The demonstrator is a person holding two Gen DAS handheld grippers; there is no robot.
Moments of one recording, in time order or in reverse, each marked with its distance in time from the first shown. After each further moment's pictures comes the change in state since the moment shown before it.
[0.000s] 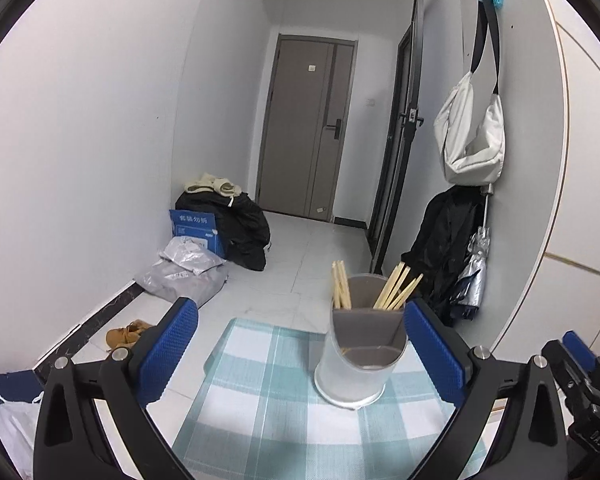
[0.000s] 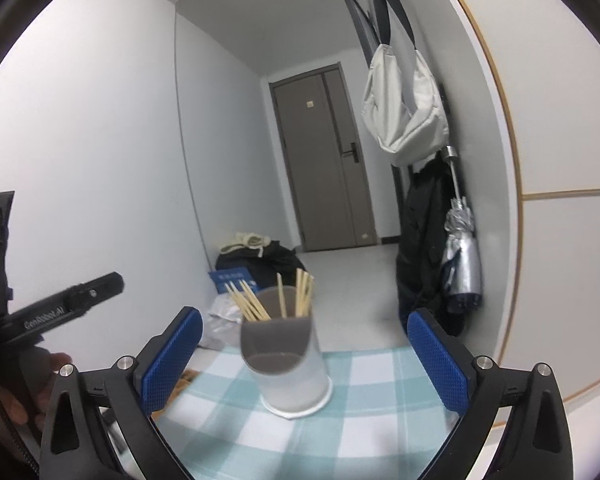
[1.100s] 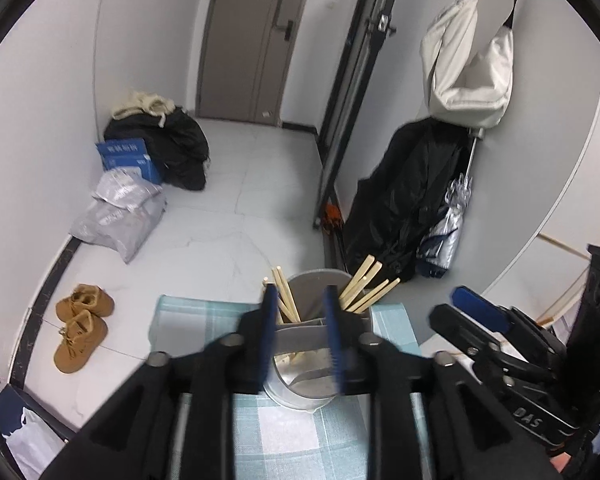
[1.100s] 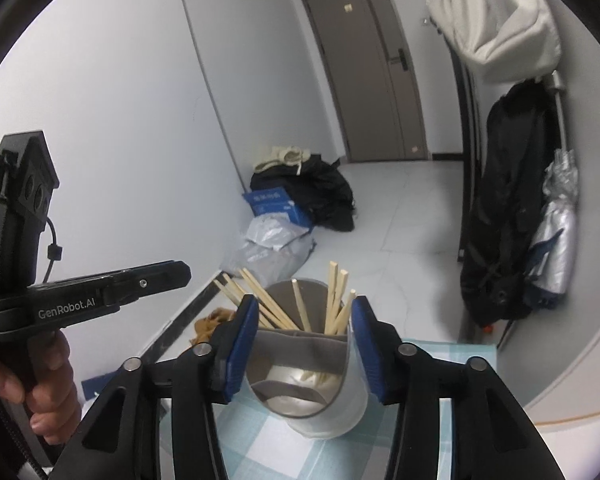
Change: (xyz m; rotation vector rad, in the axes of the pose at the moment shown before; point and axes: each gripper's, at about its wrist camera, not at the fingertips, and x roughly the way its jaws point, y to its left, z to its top) left arm 0.103 -0.034 0.073 0.026 0.391 -0.199; right arm 0.160 -0.002 0.052 -0.001 0.368 0.194
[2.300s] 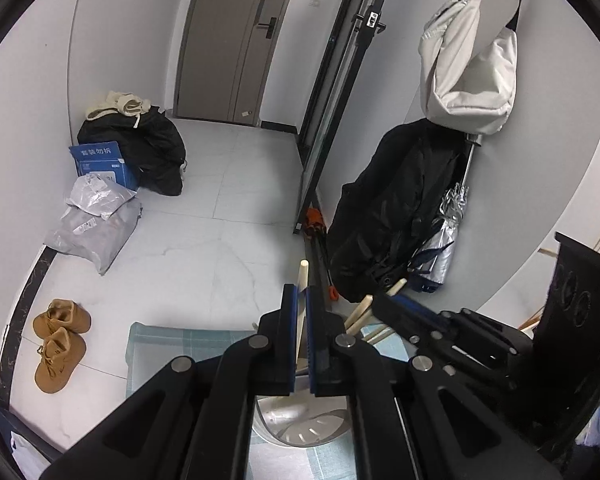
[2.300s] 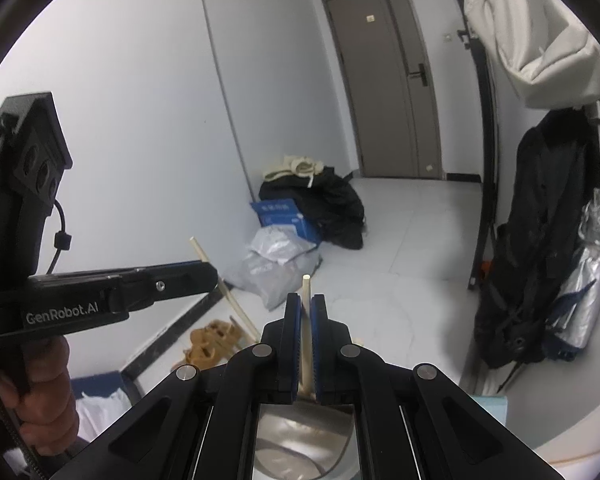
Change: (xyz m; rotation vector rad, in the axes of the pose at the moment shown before) left arm 0.054 0.009 0.024 0.019 0.031 -0.081; right arm 0.056 -0.004 0.024 -0.074 -0.014 0.037
